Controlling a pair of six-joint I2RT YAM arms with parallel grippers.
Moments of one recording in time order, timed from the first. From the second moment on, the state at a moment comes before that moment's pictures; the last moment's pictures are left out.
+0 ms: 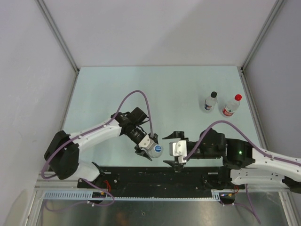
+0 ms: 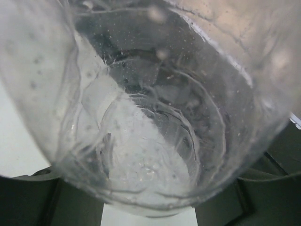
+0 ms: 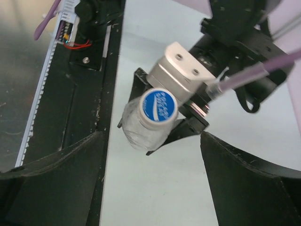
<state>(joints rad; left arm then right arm) -0.77 1.41 0.94 -0.81 1.10 1.35 1.33 0.76 0.93 -0.42 -0.11 -0.46</state>
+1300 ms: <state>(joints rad) -0.77 1.45 1.02 -0.95 1.00 1.46 1.32 0.87 0.98 -0.37 -0.16 -0.39</state>
